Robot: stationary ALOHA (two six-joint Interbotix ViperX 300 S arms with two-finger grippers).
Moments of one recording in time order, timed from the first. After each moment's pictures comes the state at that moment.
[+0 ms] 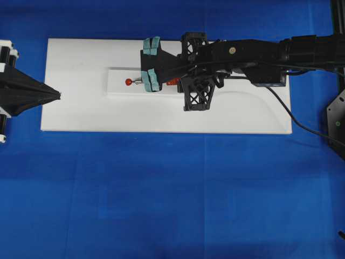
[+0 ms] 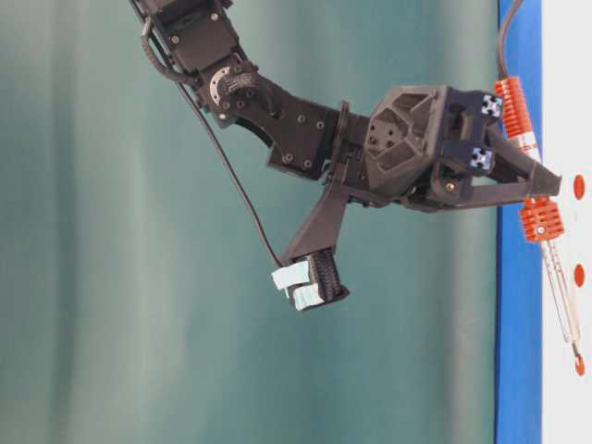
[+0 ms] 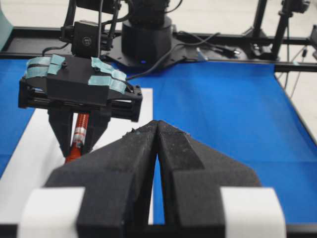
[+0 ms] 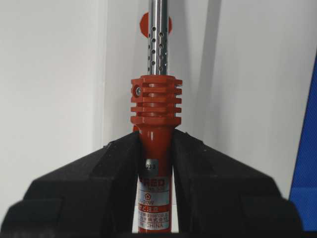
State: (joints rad) left arm -0.04 -0.96 1.21 0.00 -0.29 -0.03; right arm -0.17 0.21 0.28 -0.16 0.69 0.04
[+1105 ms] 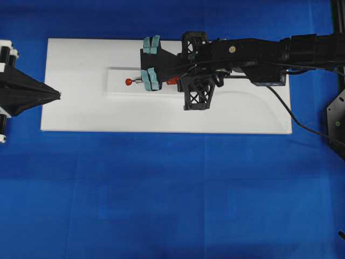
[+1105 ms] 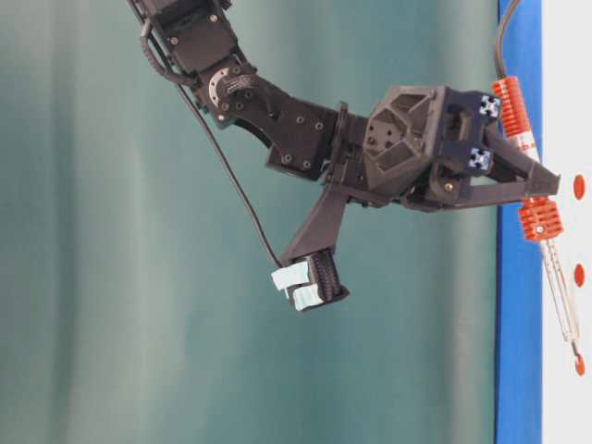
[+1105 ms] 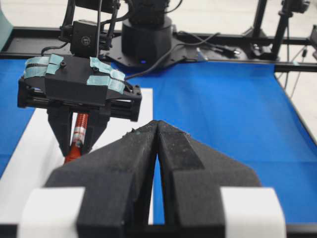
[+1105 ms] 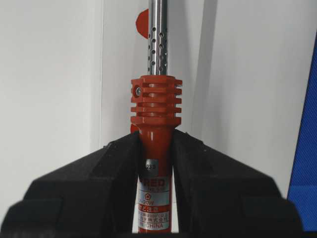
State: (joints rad) left arm -0.04 -0.97 1.21 0.00 -0.29 -0.03; right arm -0.17 0.21 0.27 -0.16 0.70 0.04
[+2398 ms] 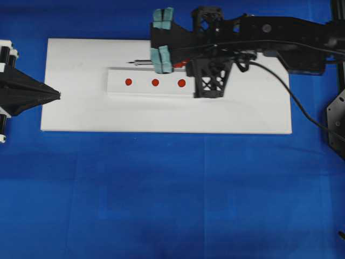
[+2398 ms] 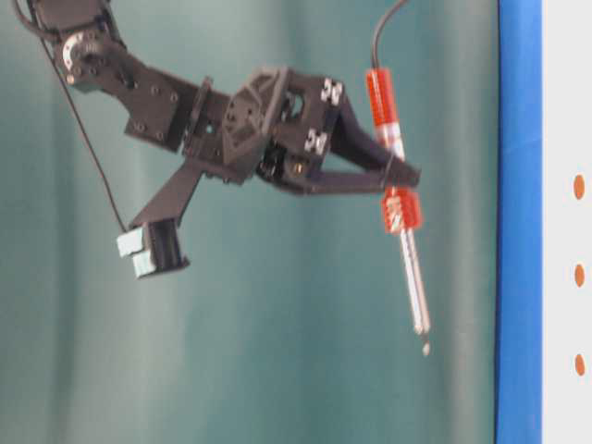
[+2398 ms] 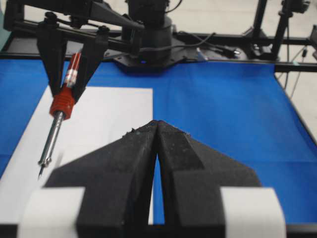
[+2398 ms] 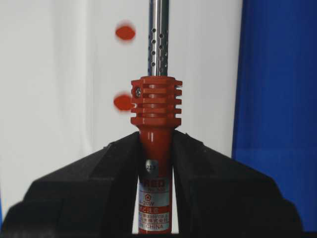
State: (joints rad) left arm -0.04 -0.96 1.21 0.00 -0.29 -0.03; right arm -0.16 0.01 0.24 -0.18 0.89 0.04
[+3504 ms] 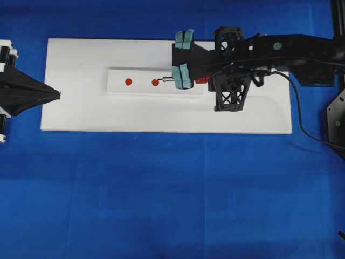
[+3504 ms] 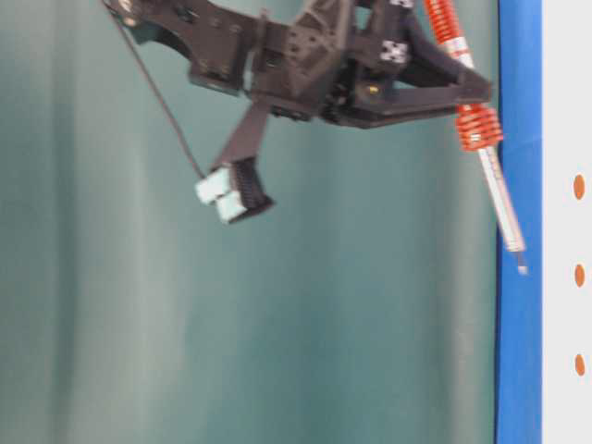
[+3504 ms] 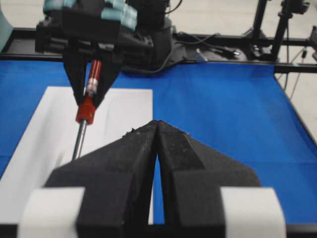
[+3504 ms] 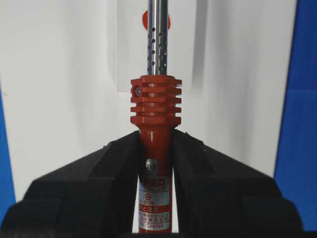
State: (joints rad) left arm -0.04 -0.96 1.21 0.00 -0.29 -0.03; right arm -0.15 0.00 0.41 -0.16 0.84 0.08
